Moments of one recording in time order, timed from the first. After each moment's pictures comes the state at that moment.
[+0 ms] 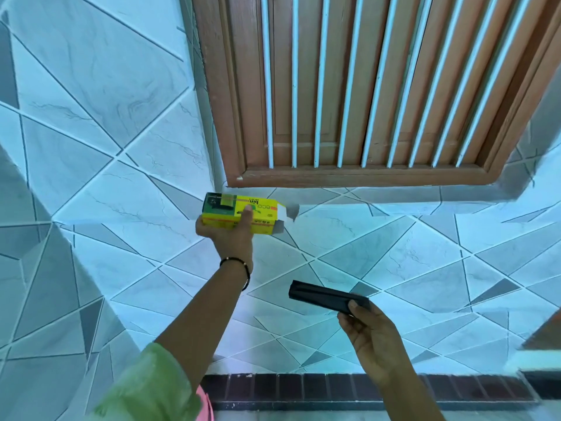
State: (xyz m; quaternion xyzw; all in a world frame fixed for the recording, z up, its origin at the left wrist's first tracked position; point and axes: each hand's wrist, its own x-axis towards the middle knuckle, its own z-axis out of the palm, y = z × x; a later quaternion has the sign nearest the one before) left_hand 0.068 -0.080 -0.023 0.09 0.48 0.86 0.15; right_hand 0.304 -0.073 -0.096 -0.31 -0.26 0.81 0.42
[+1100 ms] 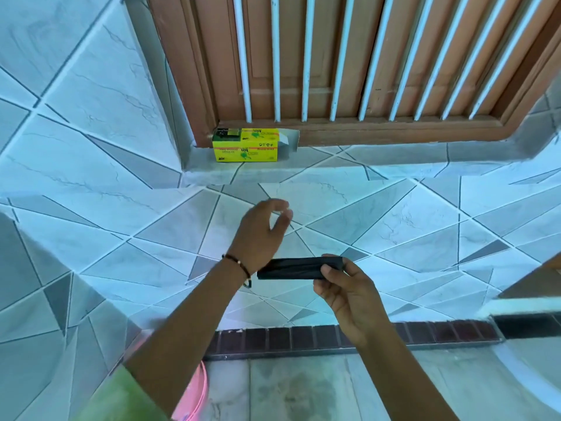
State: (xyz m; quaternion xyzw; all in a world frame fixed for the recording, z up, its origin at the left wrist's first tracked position) left_hand 0.100 -0.058 -0.053 0.52 0.72 0.43 0.12; right_hand 0.274 -0.042 -0.089 -0.33 -0.32 0.80 0.38
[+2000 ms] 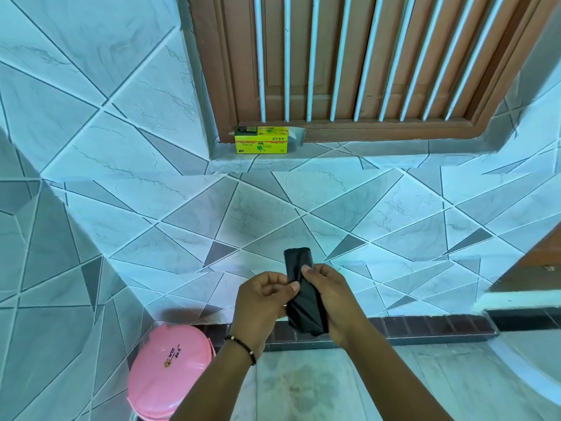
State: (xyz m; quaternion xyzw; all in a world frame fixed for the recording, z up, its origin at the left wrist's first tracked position) left_hand 0.188 -0.226 -0.084 0.20 0.61 0.63 0.43; right_hand 0.289 -0.149 -0.083 -0.40 -0.45 0.76 0.25
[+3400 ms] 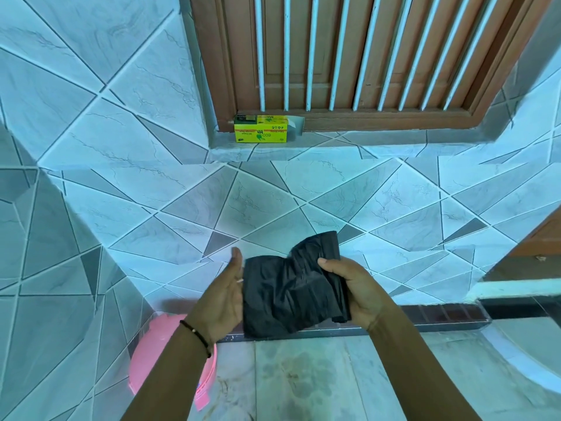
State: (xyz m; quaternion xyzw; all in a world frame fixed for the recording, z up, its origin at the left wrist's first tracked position) left_hand 0.139 -0.255 -0.091 0.15 0.49 0.61 0.61; right_hand 0.317 -0.137 -0.083 -0.32 -0.43 0.81 0.23
